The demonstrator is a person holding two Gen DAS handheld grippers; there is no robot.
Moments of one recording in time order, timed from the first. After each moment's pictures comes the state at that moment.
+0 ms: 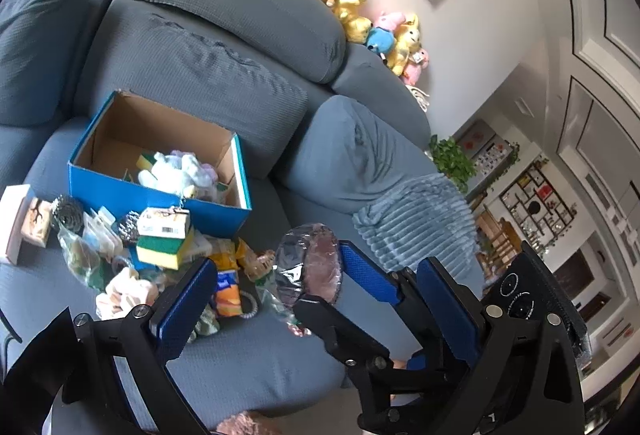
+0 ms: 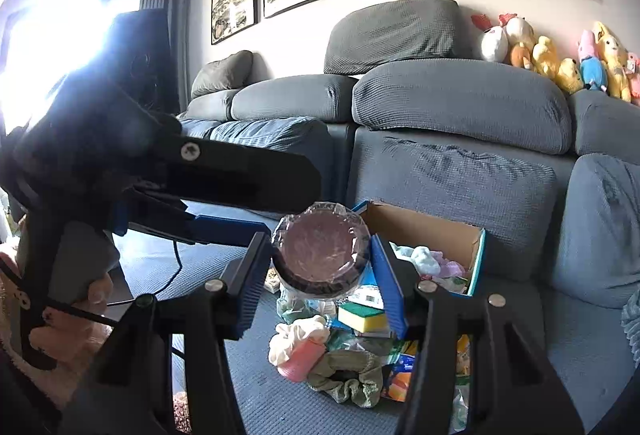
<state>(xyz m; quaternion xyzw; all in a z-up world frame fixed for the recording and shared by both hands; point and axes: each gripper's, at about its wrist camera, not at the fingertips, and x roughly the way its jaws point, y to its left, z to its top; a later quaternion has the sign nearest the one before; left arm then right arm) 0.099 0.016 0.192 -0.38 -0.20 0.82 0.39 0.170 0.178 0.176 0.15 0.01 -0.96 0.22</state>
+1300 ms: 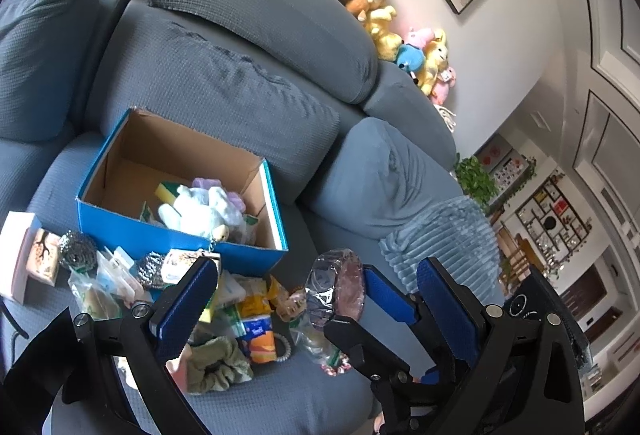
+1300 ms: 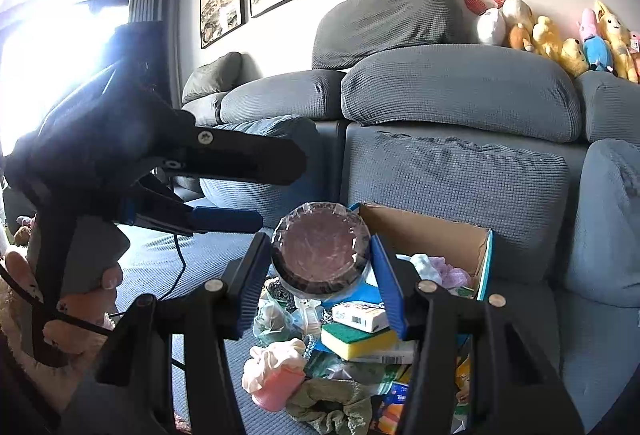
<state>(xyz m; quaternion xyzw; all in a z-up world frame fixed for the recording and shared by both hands) 0.031 0.010 0.175 -0.37 -0.21 0.83 0.36 0.108 0.184 0.158 0.15 -0.01 -0.96 0.22</state>
